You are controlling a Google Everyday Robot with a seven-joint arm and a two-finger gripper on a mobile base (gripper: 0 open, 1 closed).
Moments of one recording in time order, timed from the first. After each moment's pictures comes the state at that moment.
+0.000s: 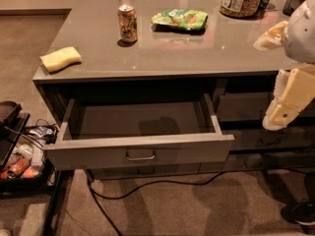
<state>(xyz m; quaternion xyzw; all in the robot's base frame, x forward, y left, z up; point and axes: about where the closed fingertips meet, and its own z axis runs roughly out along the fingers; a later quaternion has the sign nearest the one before) 0.431 -0.196 0.983 -0.63 0.75 0.03 0.20</state>
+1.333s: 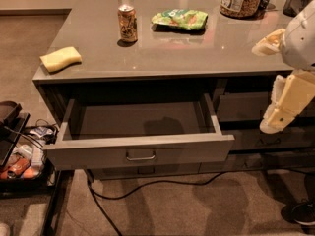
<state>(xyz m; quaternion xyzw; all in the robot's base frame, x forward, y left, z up) 0.436 -0.198 0.969 -0.63 0.75 0.04 0.21</state>
